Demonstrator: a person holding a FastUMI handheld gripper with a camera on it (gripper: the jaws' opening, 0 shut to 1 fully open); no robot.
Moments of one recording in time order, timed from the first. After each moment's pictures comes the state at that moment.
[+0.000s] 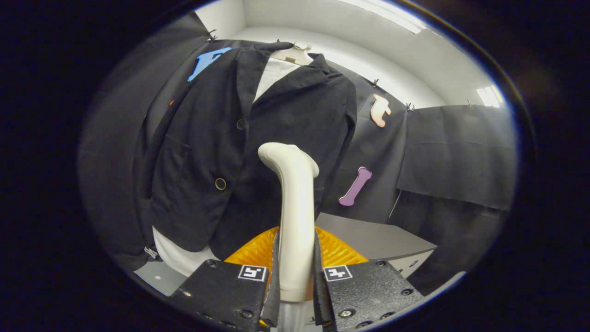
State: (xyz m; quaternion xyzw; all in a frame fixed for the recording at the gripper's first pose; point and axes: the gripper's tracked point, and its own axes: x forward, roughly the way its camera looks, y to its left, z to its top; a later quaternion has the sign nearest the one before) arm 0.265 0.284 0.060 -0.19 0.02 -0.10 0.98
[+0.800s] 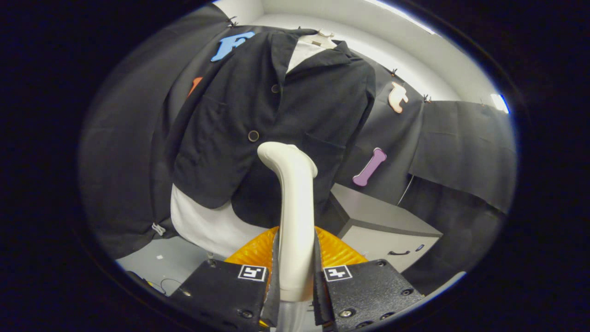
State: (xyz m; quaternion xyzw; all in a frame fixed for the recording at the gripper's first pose) arm 0.224 0.287 -0.026 -0.22 0.10 -0.07 0.97
